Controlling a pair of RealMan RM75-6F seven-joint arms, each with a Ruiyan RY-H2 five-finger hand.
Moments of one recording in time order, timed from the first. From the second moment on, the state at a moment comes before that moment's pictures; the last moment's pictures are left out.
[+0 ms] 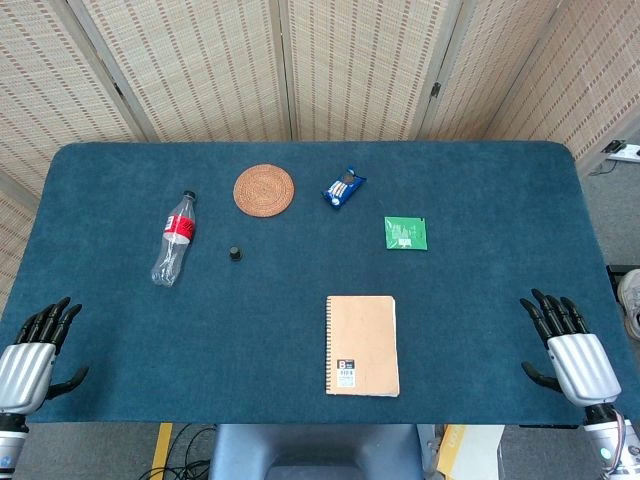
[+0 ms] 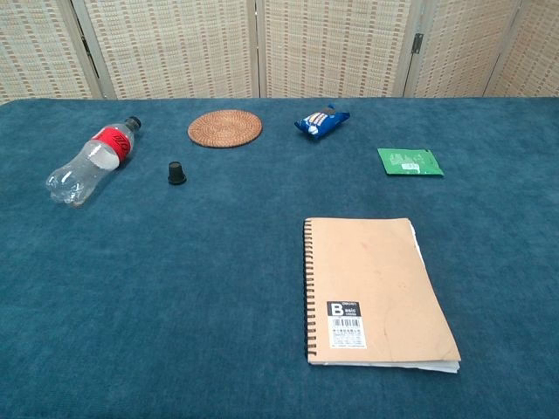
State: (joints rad) left arm -0.11 -1.08 -0.01 -1.67 1.49 1.41 0.11; right arm 0.09 -1.11 -0.02 -1.59 -1.58 1.42 -0.06
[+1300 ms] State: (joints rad) left arm -0.11 -1.06 -0.04 -1.67 1.42 1.40 0.04; right arm 0.30 -1.49 0.00 -1.29 -1.68 1.24 0.00
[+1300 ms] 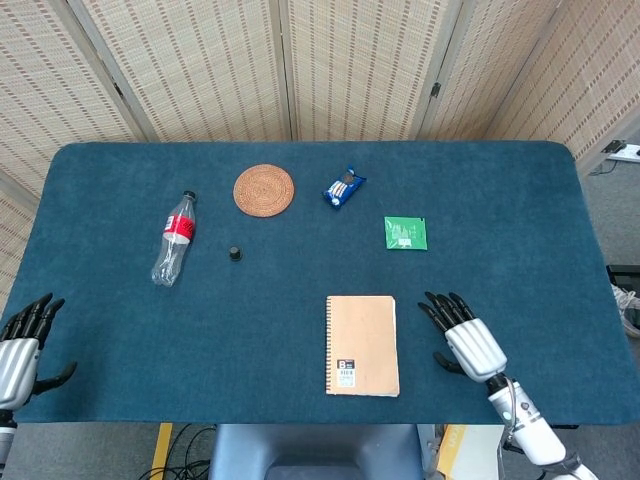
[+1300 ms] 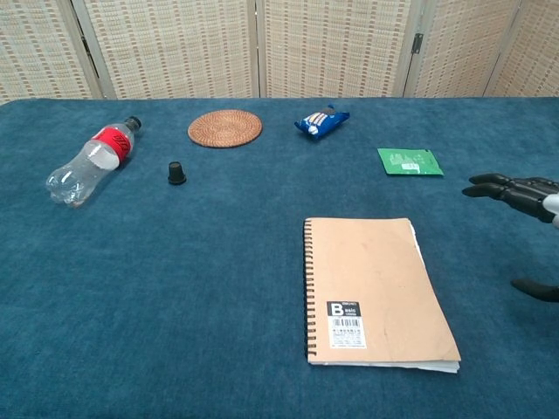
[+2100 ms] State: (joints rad) left arm -0.10 -1.05 -0.05 -1.67 1.40 1.41 0.04; right arm 0.39 -1.67 -0.02 -1.09 -1.70 1.25 0.06
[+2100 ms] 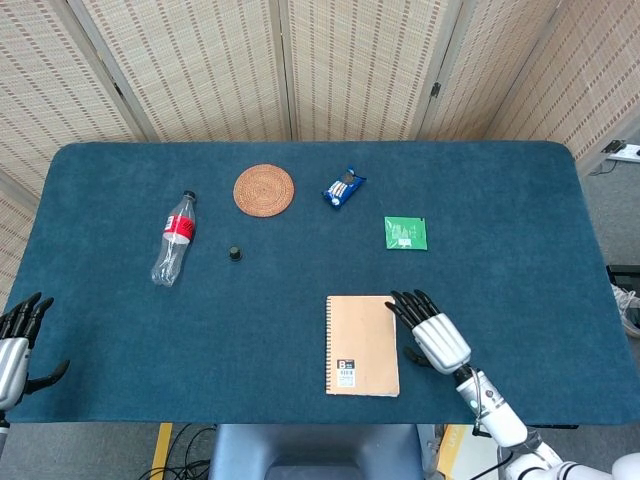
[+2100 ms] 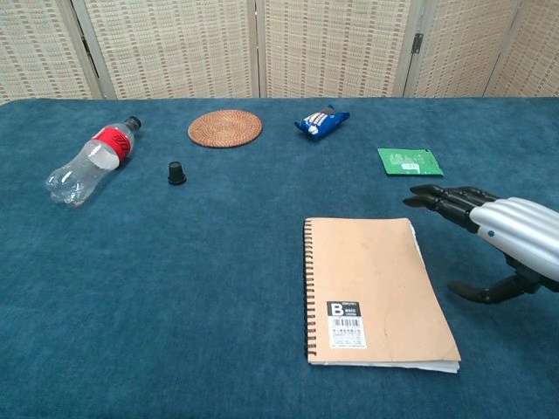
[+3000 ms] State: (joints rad) left arm -0.10 -1.05 -0.05 -1.67 1.40 1.41 0.02; right arm 0.43 -1.70 -0.02 -1.05 -1.65 1.20 0.13
